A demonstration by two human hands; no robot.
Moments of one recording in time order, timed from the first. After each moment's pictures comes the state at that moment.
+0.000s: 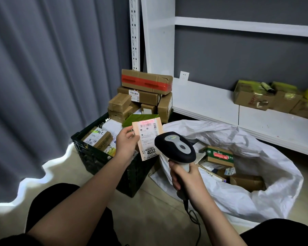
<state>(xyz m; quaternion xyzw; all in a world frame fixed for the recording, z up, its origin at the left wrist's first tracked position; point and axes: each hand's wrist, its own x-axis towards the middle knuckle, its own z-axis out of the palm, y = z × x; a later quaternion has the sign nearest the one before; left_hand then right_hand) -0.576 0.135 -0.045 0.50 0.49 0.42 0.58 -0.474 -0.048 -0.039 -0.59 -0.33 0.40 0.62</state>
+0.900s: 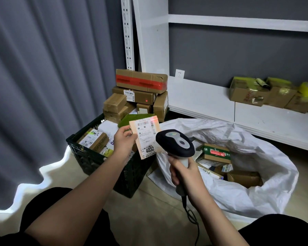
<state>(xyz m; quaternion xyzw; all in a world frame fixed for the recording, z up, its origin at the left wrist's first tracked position) -0.563 0.143 -0.048 0.49 0.49 0.42 0.59 -0.463 -0.043 -0.039 -0.56 -0.32 0.39 0.66</state>
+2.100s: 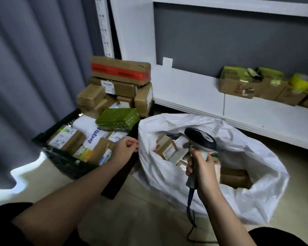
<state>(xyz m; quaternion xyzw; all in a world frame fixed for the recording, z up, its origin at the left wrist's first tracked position) -0.490 0.160 -0.124 0.66 0.48 0.26 0.53 -0.350 -0.036 -0.069 -0.61 -0.13 0.32 0.71</state>
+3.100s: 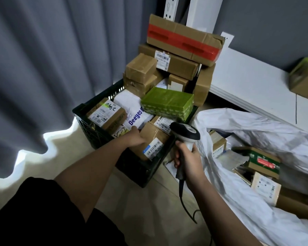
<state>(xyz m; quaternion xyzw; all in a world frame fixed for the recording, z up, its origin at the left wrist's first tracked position) -0.602 0.317 -0.202 0.69 0.55 -0.04 0.48 -0.474 0.147 -0.153 -0.64 -0.20 0.43 0.60</state>
